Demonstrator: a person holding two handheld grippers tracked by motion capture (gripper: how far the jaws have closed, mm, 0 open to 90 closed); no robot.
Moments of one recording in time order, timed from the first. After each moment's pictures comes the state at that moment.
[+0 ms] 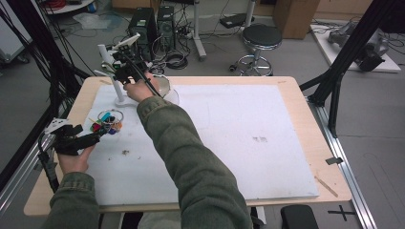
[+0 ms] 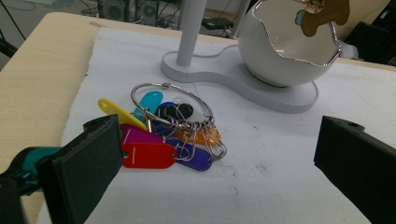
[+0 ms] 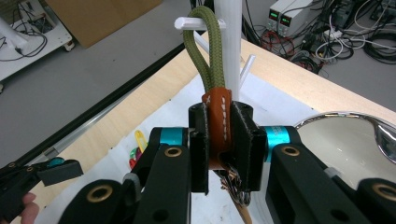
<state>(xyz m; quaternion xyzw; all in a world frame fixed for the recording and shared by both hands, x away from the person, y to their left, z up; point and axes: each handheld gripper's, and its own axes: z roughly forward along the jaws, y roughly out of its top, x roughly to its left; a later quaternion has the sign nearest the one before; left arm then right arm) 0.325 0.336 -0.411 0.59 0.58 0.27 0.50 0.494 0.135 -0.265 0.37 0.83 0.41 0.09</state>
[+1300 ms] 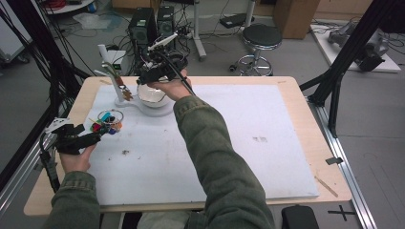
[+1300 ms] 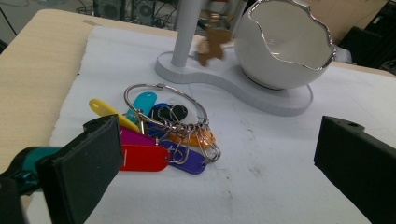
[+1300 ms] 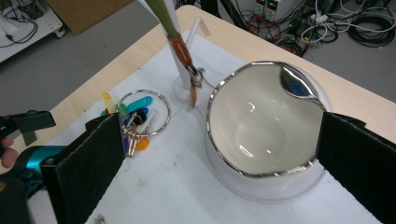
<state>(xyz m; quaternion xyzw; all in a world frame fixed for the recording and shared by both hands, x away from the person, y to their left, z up) 0.328 0.334 -0.412 0.58 0.58 0.26 0.50 0.499 0.041 -0.262 0.38 0.84 0.39 0.08</state>
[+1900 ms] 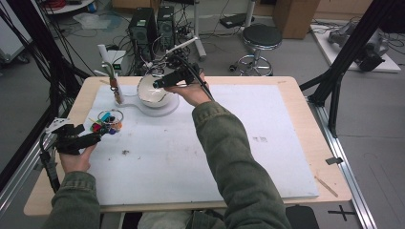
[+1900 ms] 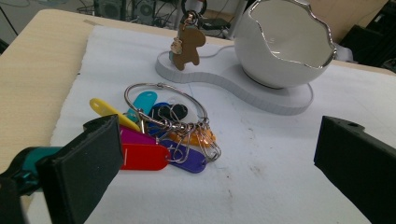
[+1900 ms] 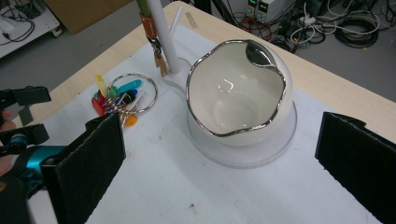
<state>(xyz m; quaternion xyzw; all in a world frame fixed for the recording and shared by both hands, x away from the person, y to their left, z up) 0.327 0.334 -0.412 0.58 0.58 0.26 0.50 0.480 -0.009 -0.258 0.37 0.83 0.40 0.10</state>
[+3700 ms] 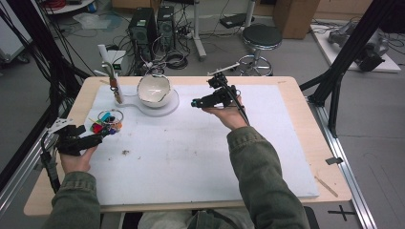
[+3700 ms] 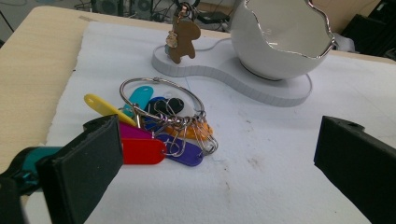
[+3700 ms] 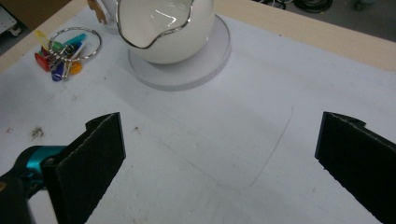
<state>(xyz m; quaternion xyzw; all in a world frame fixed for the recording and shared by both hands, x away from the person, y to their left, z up) 0.325 0.330 -0.411 0.60 0.58 0.26 0.49 0.445 -0.113 -0.304 0.43 0.81 0.37 0.11</state>
